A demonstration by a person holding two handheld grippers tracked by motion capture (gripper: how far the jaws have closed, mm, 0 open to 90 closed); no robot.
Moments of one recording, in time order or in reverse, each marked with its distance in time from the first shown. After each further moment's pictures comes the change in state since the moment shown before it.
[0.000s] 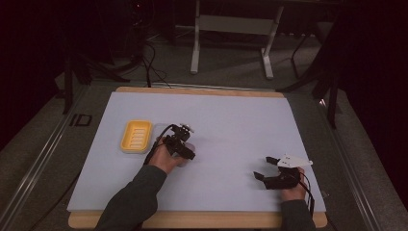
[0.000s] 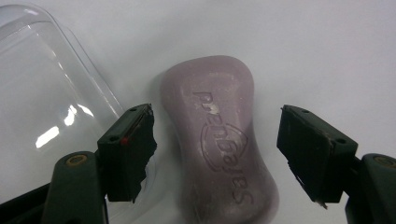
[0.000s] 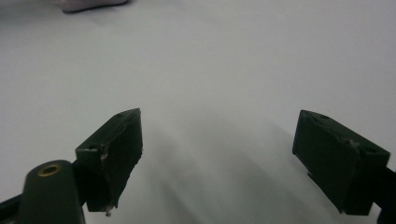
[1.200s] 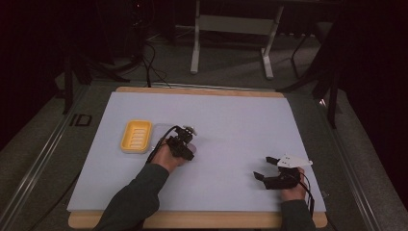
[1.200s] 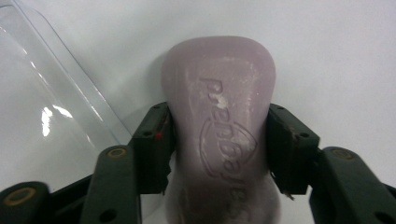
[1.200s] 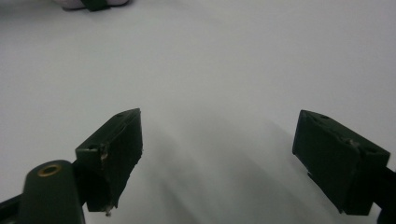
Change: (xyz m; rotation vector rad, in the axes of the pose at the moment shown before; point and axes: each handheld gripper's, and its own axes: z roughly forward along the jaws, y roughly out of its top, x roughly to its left) left arm -0.002 0.004 0.012 0.094 0.011 0.047; right arm 0.000 0.000 0.000 0.000 -0.002 -0.002
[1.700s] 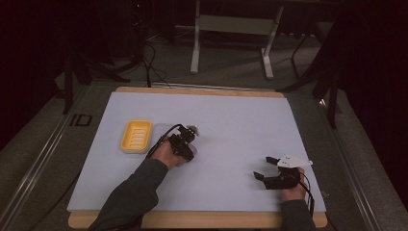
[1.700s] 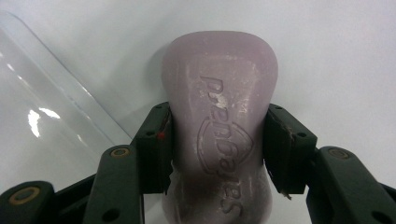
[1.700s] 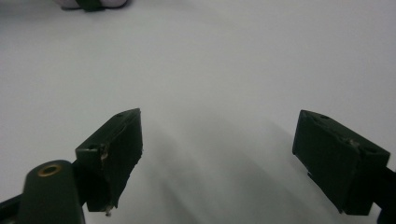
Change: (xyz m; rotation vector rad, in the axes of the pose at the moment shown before) left arm 0.002 0.010 -0.002 0.104 -0.032 0.094; right arm 0.000 0.000 0.000 0.000 0.001 0.001
